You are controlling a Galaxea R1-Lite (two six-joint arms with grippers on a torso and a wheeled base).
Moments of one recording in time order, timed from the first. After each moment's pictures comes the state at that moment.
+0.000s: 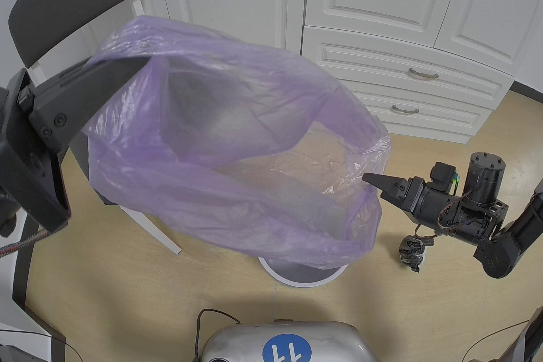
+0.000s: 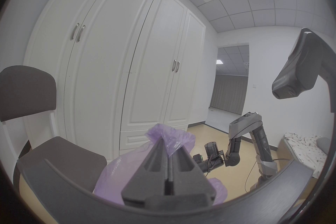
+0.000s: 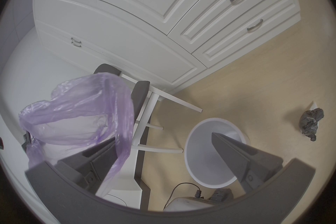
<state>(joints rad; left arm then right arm) -0.87 1.10 -0.71 -0.68 -0.03 0.12 0.32 1.84 -0.48 -1.23 0.38 0.72</state>
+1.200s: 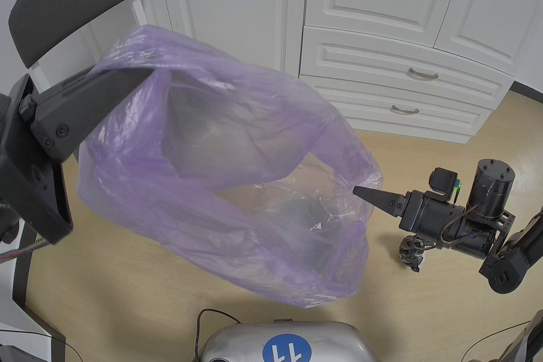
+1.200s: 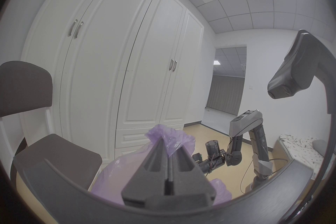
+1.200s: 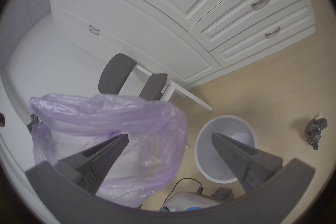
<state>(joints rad) -0.87 1.10 -0.70 -0.68 -0.06 0.09 0.42 1.77 -0.41 -1.27 0.37 0.63</state>
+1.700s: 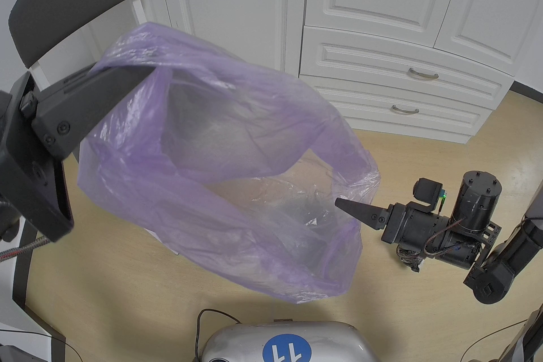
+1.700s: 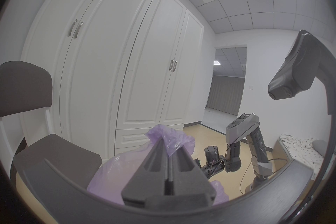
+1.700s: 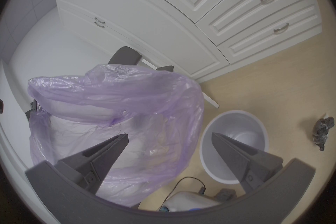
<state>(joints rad) -0.87 1.11 -0.71 -0.68 -0.06 0.09 0.49 1.86 -0.39 -1.40 0.35 0.62</state>
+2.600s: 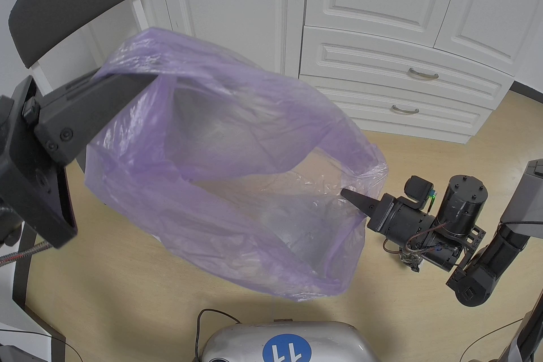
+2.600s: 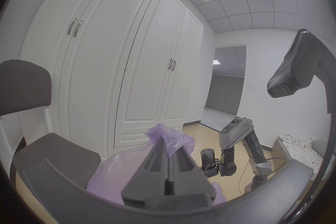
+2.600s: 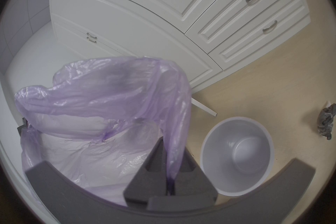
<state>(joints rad) -0.88 1.11 -0.70 -0.68 -0.06 0.09 0.52 1.98 -0.43 -1.55 0.21 0.72</state>
